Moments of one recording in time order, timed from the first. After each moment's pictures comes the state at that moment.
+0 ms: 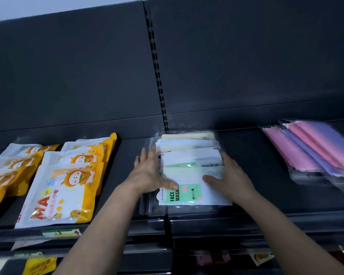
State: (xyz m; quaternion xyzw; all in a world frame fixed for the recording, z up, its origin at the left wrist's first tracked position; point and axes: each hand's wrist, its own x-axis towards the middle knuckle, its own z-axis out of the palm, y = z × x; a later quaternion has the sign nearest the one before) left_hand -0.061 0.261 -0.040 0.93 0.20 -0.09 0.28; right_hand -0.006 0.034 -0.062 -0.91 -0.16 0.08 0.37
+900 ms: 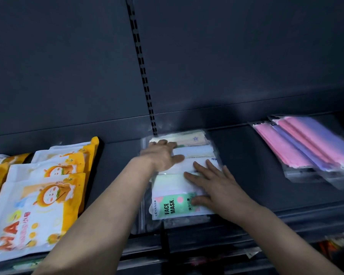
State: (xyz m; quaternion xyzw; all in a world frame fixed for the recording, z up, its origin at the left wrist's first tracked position) left_hand 0.031 0.254 -0.037 0.98 0.05 -0.15 0.09; right_hand -0.016 0.043 -0.065 -0.93 -0.34 0.10 0.13
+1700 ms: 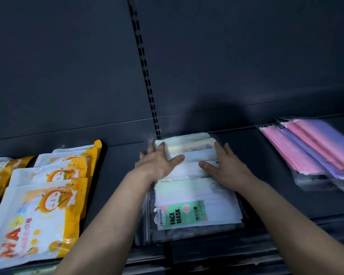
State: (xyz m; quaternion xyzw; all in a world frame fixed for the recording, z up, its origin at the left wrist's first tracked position) left_hand 0.014 0.259 -0.040 0.96 0.17 -0.13 0.18; right_hand 0.048 0.053 -0.055 -0.95 -0.14 0.12 0.25
